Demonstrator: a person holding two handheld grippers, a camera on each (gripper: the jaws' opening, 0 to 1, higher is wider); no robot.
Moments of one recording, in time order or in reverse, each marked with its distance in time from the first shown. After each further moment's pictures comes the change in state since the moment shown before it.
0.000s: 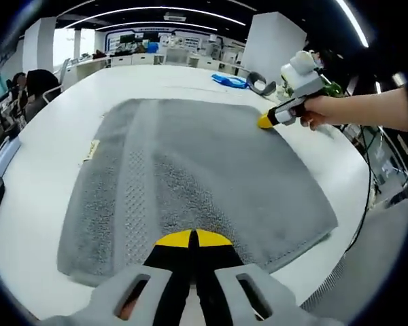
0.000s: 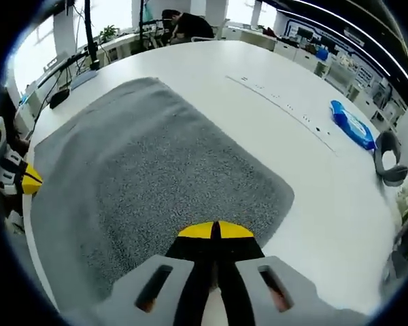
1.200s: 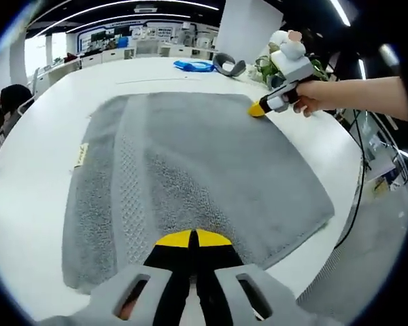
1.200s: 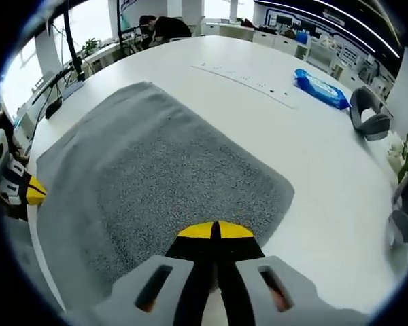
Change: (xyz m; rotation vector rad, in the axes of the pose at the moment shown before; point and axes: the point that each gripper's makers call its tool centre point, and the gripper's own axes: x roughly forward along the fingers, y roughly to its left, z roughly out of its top) left arm 0.023 -0.075 0.006 0.107 0.091 -0.116; right arm -0.039 -0.055 -0.065 0.109 0.021 -0.025
